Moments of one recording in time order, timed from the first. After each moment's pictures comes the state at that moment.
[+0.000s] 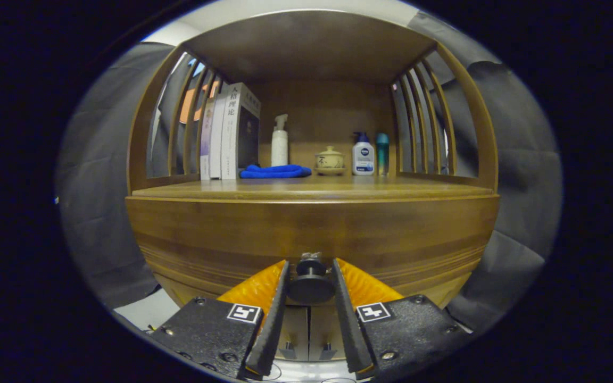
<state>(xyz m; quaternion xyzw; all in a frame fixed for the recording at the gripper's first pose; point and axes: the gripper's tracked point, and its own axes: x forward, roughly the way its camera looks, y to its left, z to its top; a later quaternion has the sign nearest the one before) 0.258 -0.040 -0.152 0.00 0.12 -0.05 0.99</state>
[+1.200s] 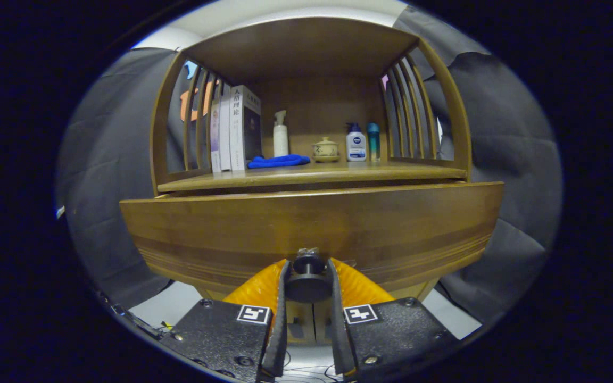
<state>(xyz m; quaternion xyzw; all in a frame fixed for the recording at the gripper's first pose) 0.171 -0.035 -0.155 0.01 0.14 -0.04 0.99</state>
